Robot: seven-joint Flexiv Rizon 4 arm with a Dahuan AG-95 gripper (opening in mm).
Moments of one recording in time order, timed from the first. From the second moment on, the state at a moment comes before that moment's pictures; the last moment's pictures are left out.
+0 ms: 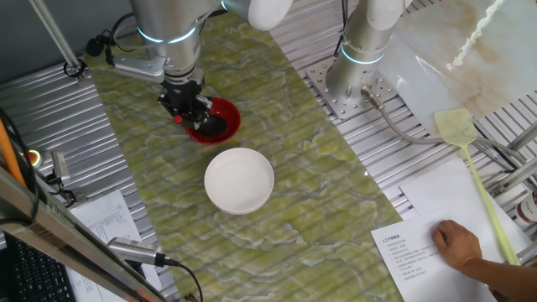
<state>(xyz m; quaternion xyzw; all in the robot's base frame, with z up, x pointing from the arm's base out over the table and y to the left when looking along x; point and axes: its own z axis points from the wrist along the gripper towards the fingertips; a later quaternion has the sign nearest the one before) 0.544 0.034 0.196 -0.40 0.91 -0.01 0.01</state>
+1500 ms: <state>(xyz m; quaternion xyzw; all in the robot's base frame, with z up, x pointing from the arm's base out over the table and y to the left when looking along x) 0.544 0.039 0.189 -0.39 0.92 -0.01 0.01</state>
